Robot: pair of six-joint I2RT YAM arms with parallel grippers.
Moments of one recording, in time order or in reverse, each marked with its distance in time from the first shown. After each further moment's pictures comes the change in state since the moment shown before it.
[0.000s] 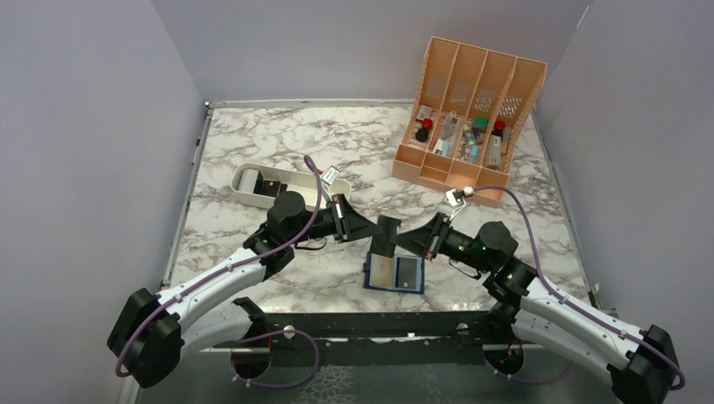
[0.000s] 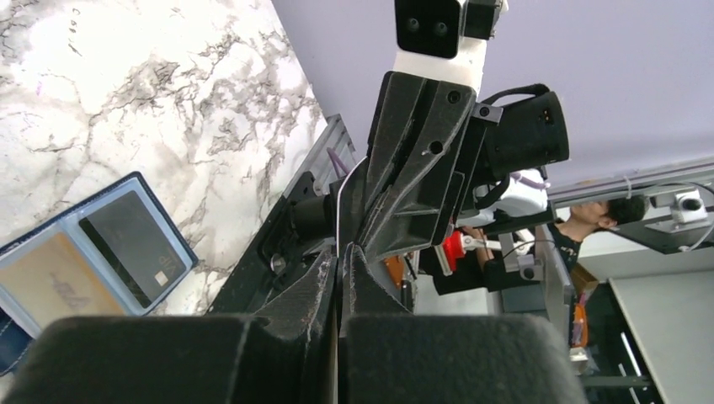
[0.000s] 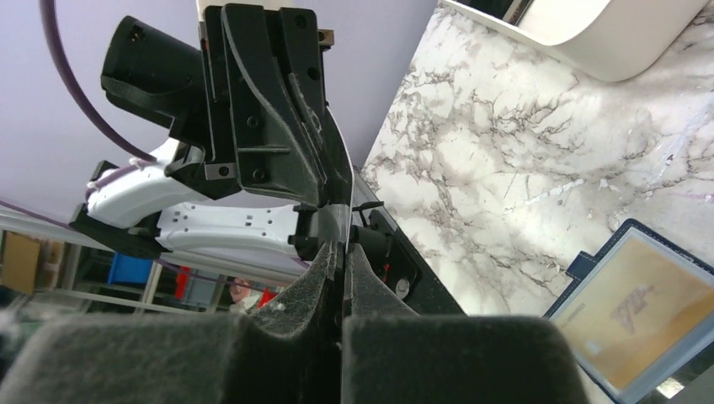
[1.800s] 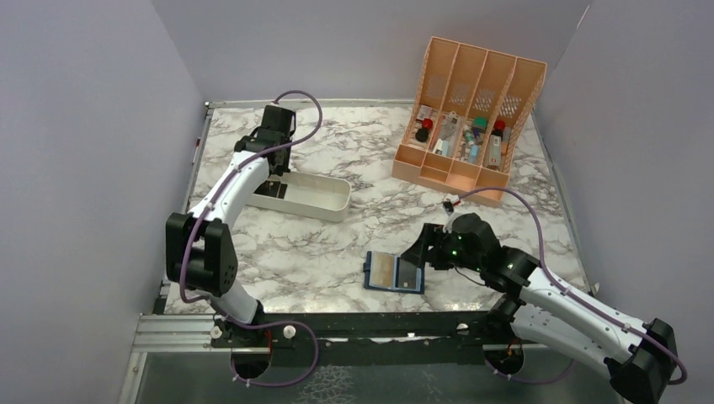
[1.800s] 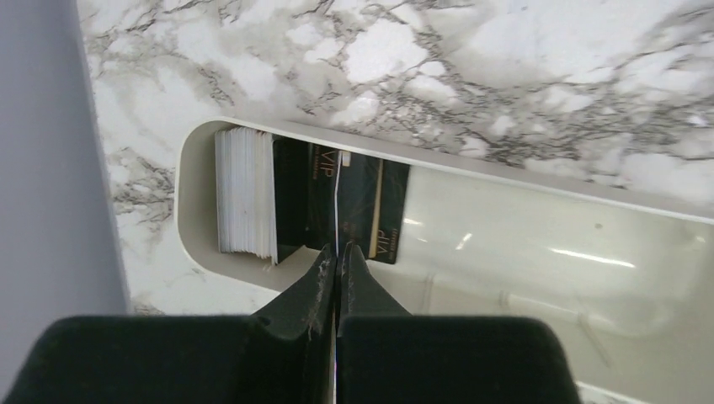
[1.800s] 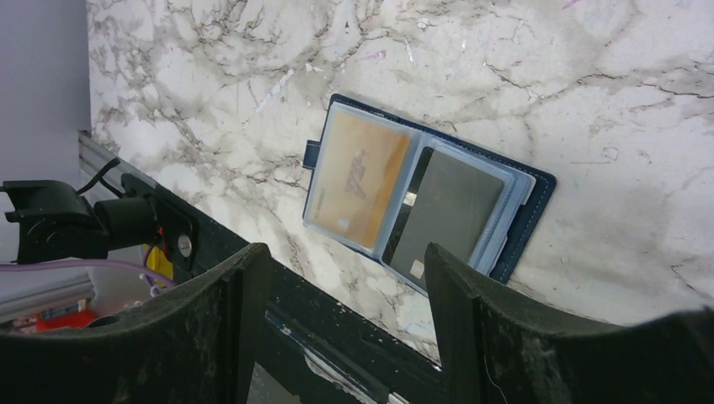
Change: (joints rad) left arm 0.473 0.620 0.805 -1.054 -0.921 1.101; right arm 0.000 0.064 0.141 -0.700 0.237 -0.243
